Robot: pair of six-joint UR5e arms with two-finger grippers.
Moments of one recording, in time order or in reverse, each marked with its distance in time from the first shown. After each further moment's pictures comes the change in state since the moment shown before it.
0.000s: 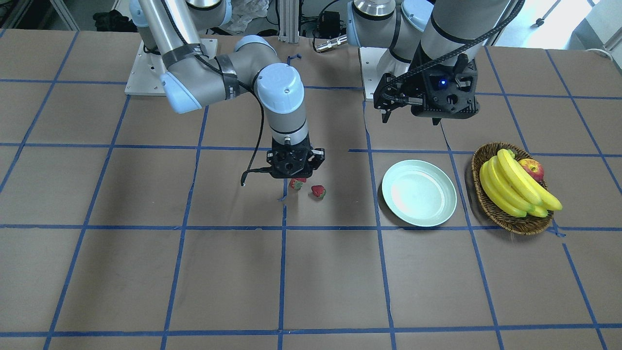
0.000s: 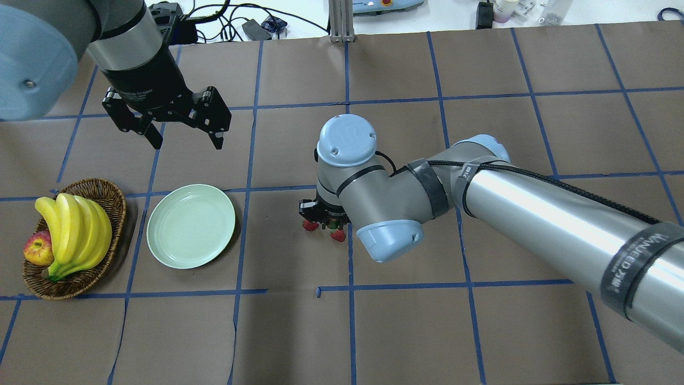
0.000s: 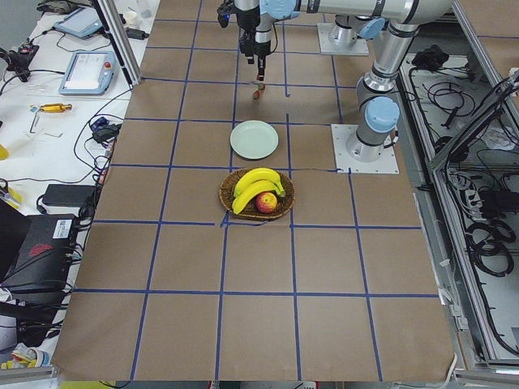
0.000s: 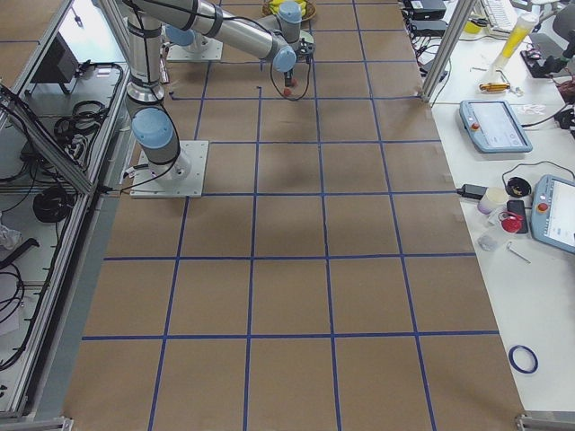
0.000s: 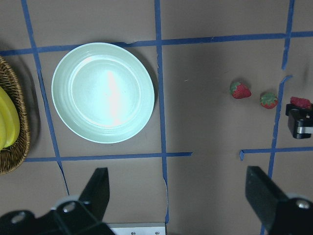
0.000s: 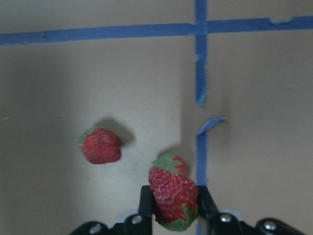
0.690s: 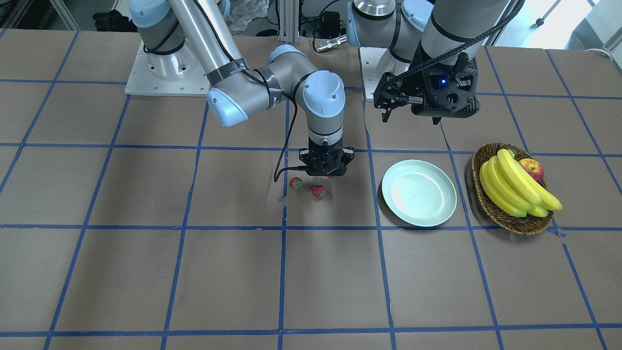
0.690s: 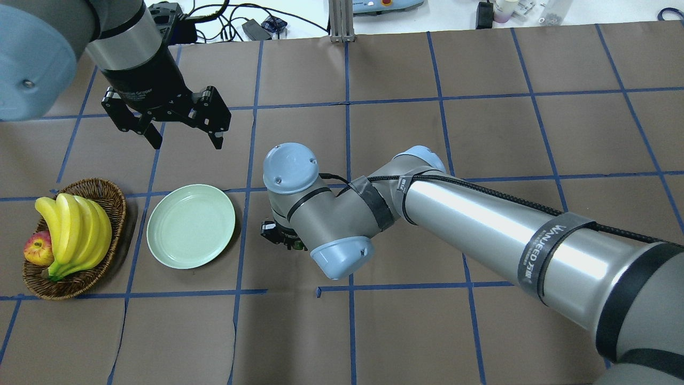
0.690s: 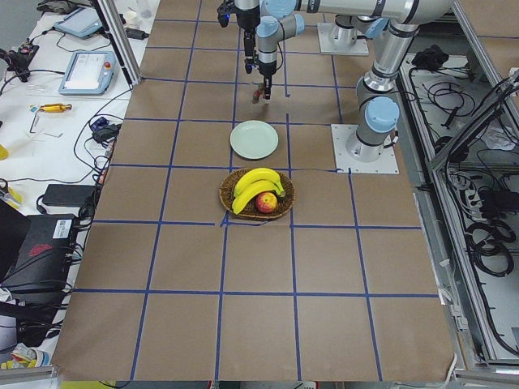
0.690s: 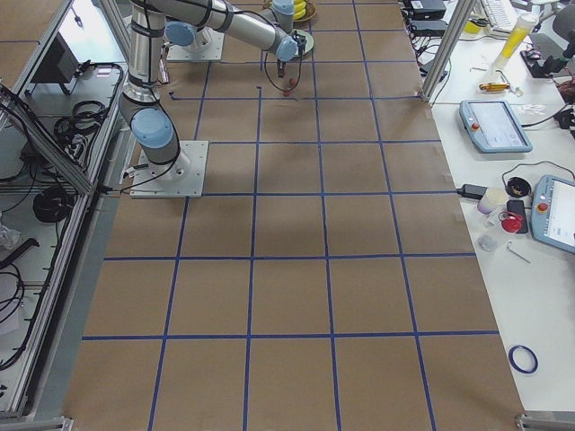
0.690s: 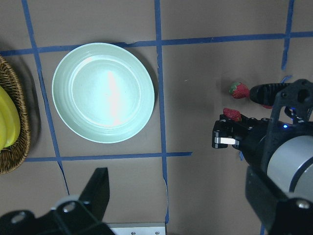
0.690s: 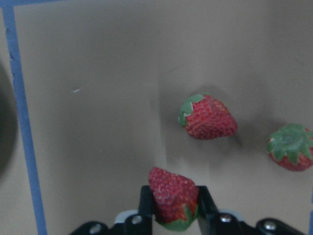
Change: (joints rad) left arm 0.000 0.002 0.000 0.000 0.000 0.000; right arm 0.105 0.108 -0.062 -0.003 0.002 0.112
